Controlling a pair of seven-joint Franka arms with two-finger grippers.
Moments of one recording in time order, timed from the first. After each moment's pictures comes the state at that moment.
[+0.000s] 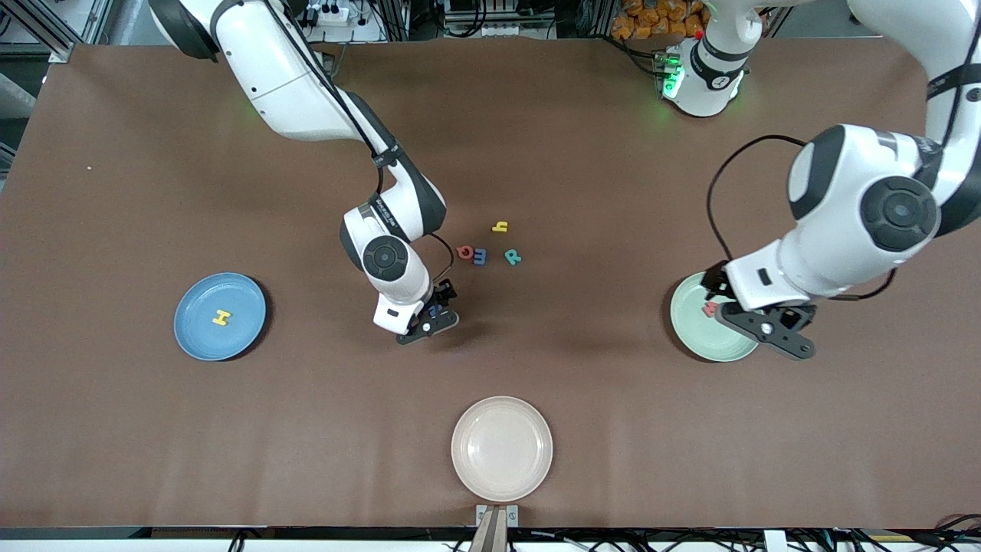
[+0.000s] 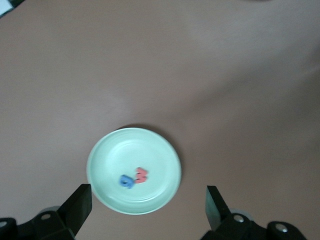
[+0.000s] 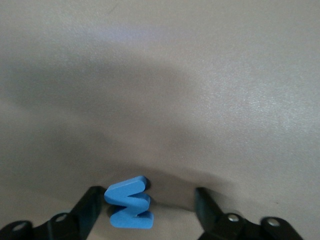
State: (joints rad) left arm -0.01 0.36 -0.31 -1.55 0.10 1.88 0.17; right arm 0.58 0.77 -0.01 -1.62 0.08 2.38 0.12
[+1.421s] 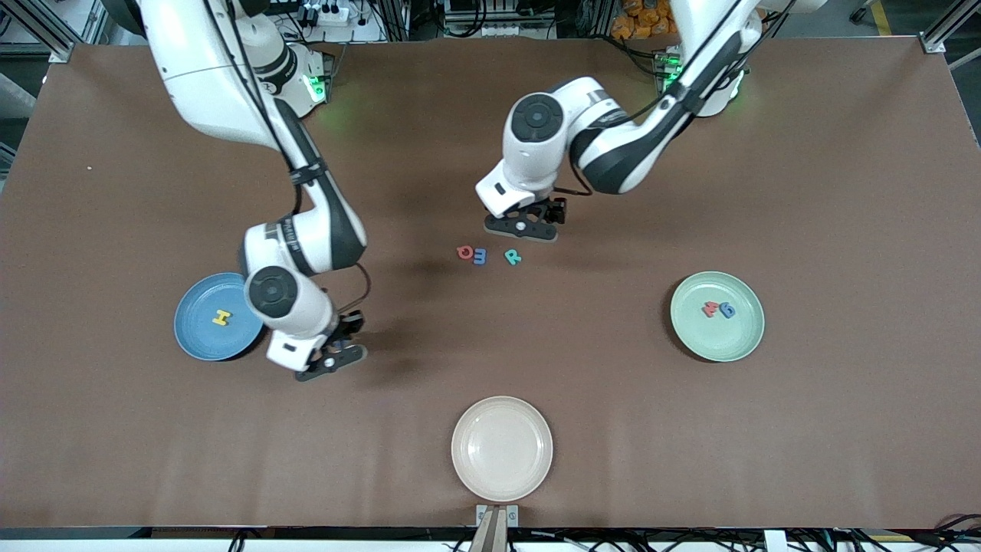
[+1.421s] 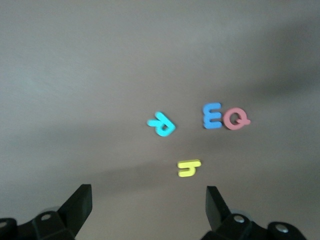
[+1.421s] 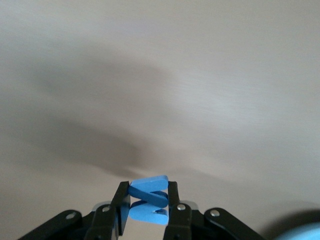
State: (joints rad) left arm -0.33 0.49 -0.60 -1.83 0.29 2.21 -0.86; right arm 0.43 0.66 -0.19 -1.61 0.05 2.21 -0.20
